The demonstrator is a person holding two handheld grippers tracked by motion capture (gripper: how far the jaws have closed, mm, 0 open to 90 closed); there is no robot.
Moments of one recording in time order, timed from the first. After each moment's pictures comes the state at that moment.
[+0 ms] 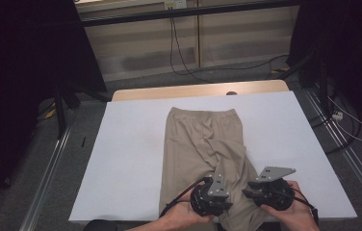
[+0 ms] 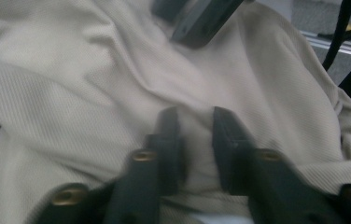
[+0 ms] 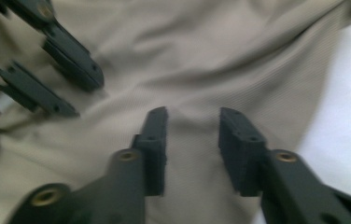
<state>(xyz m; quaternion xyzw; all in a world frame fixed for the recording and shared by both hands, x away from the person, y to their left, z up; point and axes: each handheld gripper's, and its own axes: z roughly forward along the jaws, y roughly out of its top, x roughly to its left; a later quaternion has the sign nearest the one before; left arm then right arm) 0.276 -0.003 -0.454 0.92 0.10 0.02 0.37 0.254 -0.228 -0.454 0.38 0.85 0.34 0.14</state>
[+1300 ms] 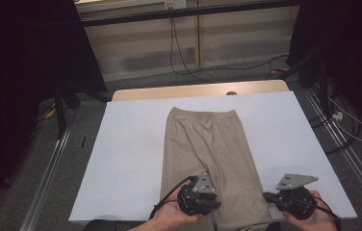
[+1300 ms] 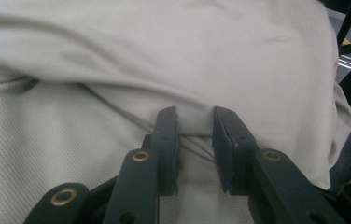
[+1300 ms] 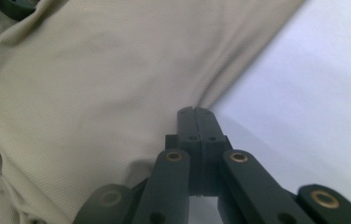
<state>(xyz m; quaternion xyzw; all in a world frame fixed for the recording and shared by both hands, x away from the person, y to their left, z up) 0.283 0.028 -0.455 0.92 0.15 0.00 0.38 0.226 -0.271 -0.450 0.41 0.84 0.32 0.14</state>
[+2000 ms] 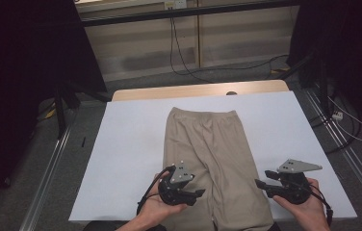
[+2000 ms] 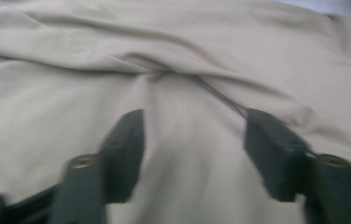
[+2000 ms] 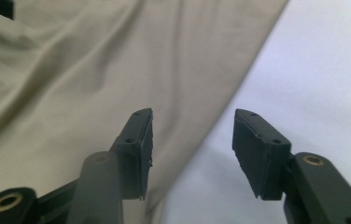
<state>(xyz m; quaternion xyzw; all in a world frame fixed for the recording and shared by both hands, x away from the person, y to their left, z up) 0.303 0.073 -0.440 0.88 0.22 0.10 0.42 0.255 -0.269 -0.444 0.46 0.77 0.39 0.18</state>
